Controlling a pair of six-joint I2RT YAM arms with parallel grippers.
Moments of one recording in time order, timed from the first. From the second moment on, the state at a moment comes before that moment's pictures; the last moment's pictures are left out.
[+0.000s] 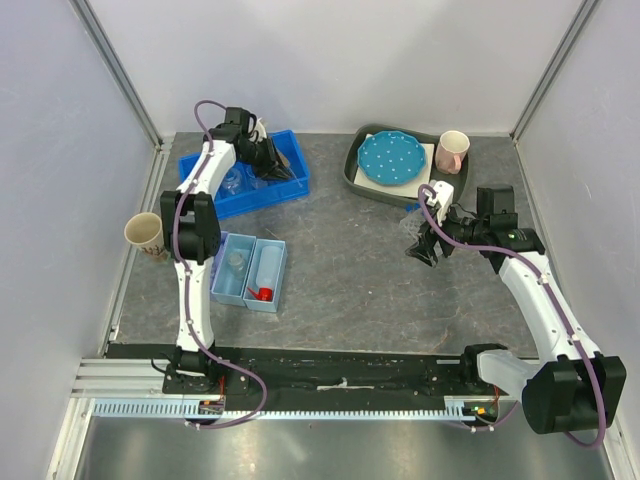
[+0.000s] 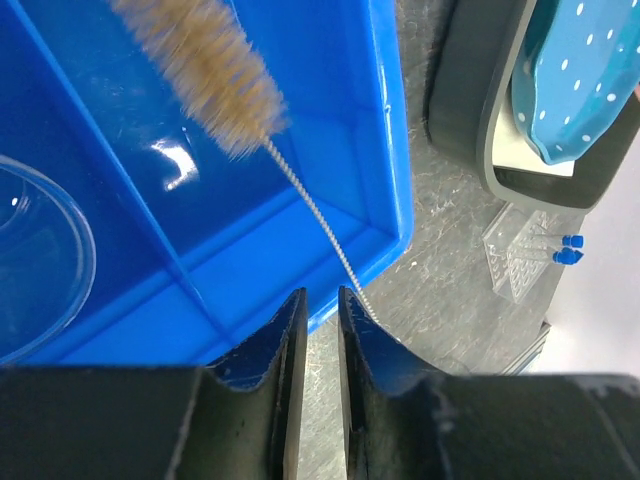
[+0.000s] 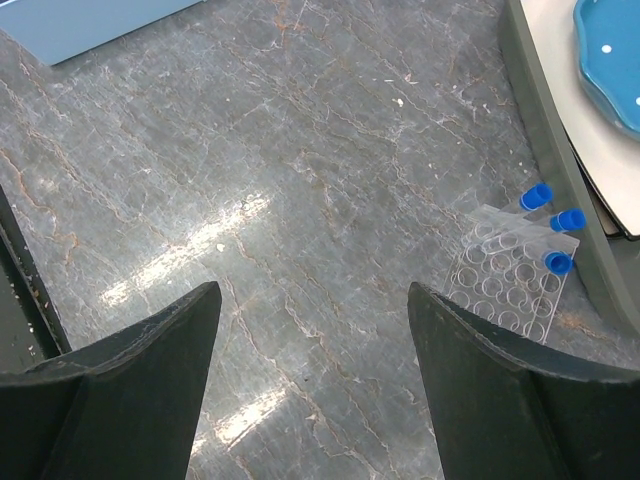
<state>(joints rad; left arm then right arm) -0.13 2.36 2.15 -0.80 0.57 -0.43 0.07 1.10 0.92 -0.59 -0.79 -0.57</state>
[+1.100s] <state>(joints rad) -0.03 0.85 1.06 -0.28 0.45 -0.37 -0.10 0.96 1.06 -0.48 -0.32 -0.20</state>
